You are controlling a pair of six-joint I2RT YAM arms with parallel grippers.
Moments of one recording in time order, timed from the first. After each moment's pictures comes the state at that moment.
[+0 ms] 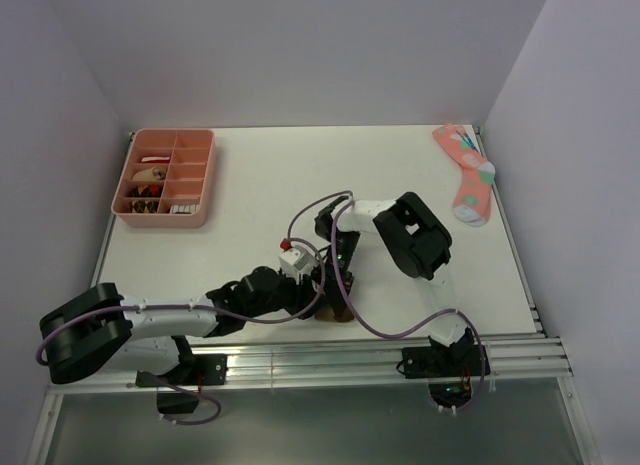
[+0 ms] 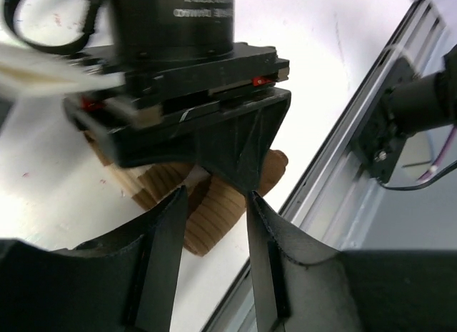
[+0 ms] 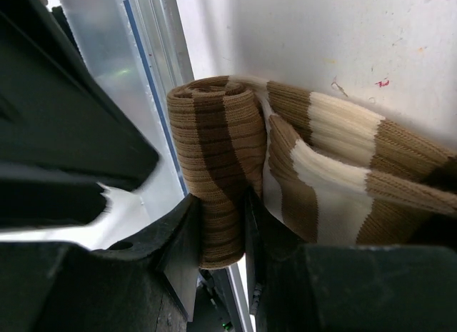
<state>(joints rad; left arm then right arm) -1.08 1.23 0.34 0.51 0.03 -0.58 0.69 2.17 1.38 -1.29 -0.83 -0.76</state>
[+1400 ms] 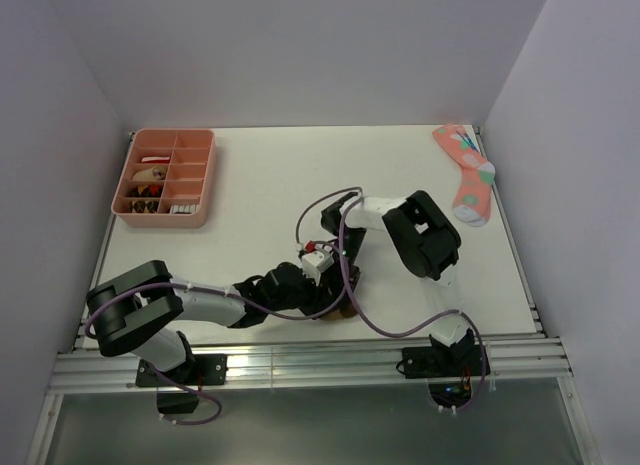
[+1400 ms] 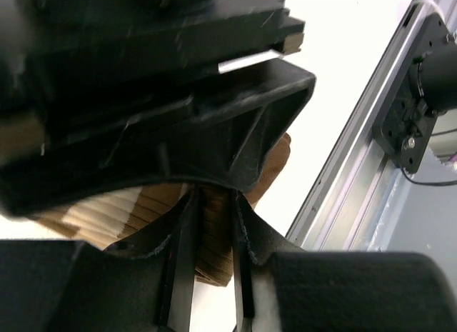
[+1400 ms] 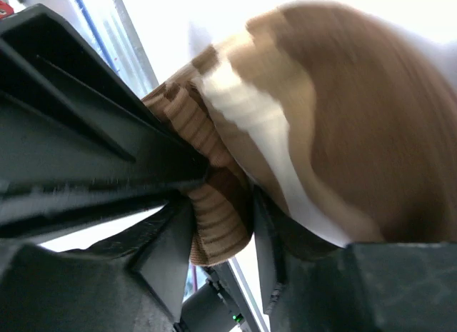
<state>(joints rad) -1.10 1.53 0.48 0.56 0.13 -0.51 0.64 2.13 1.35 -1.23 -0.76 -0.63</state>
